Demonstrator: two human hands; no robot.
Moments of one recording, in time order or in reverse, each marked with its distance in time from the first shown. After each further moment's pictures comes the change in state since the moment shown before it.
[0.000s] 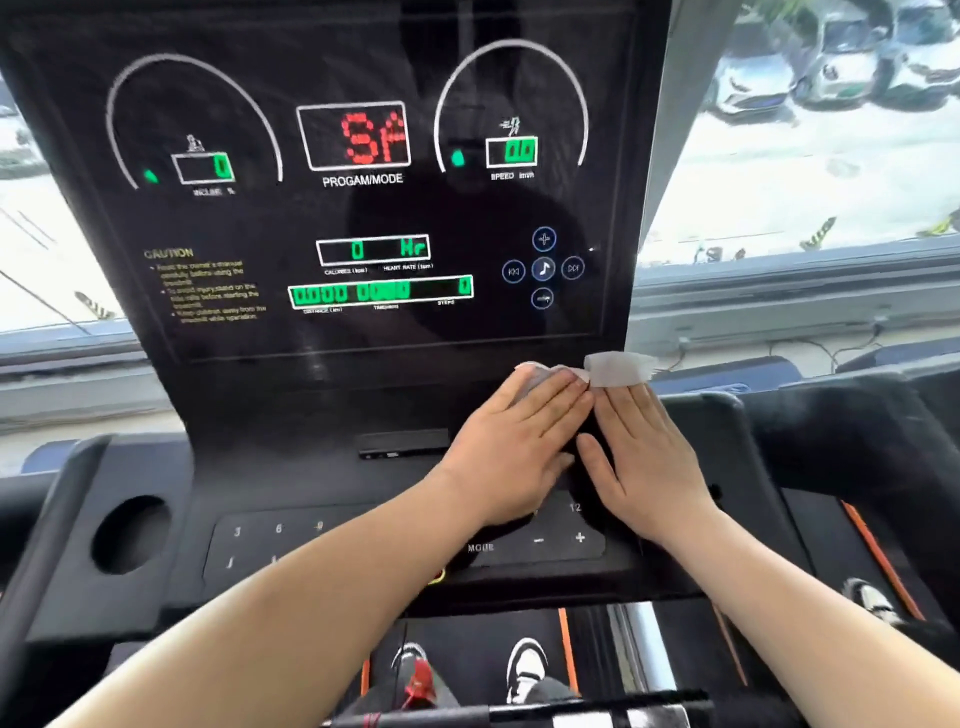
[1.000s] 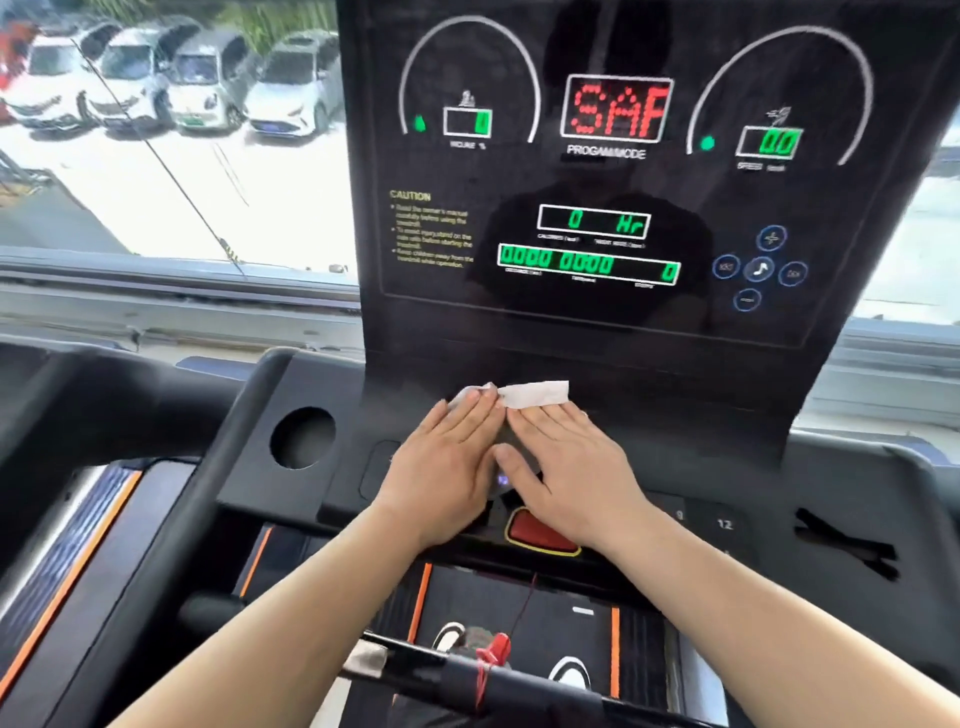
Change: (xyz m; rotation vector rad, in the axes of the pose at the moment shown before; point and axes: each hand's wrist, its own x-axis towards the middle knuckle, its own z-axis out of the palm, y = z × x) left_hand -0.196 -0.066 0.016 -0.203 -0.054 -0.592; right_hand 0.032 -0.198 0.027 0.195 -0.152 -0.335
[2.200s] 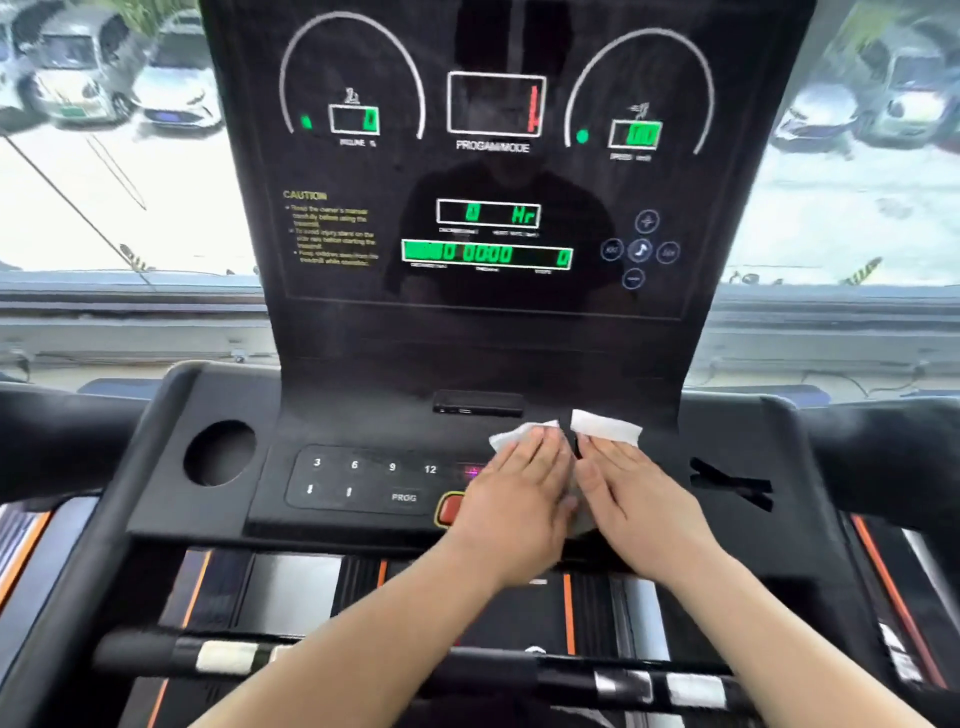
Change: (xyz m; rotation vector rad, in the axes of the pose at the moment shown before) left_hand 0.008 0.123 0.020 -0.082 -0.123 0.225; right_hand -0.103 0.063 -0.032 0.089 -0.113 0.393
